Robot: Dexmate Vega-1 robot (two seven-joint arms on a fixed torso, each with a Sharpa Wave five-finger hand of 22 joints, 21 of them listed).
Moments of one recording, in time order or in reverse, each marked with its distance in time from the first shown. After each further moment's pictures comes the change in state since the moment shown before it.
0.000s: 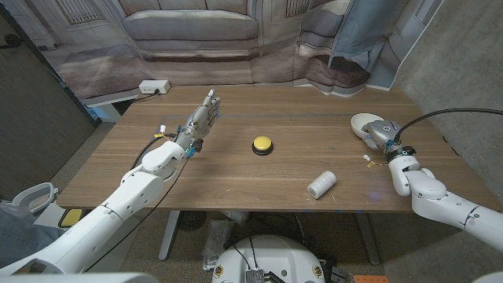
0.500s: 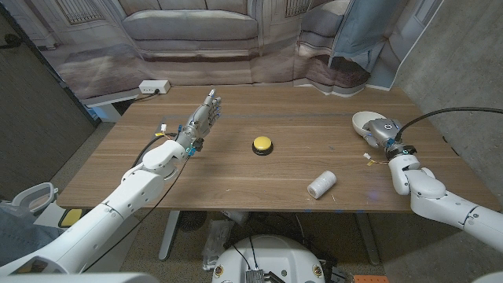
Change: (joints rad) left arm -0.019 0.000 0.007 0.006 -0.001 0.016 -0.005; left_hand 0.005 0.005 0.000 0.000 0.000 0.000 0.000 0.000 0.000 0.000 0.000 0.000 0.000 0.000 0.000 0.000 0.000 0.000 0.000 0.000 0.000; right arm -0.011 0.005 0.021 -0.017 0.011 -0.024 -0.010; right_hand 0.003 -0.003 -0.006 0.003 0.000 0.009 -0.009 -0.008 -0.002 0.007 -0.007 -0.004 -0.006 0.005 -0.005 -0.003 0.000 0.000 0.000 0.000 -0.009
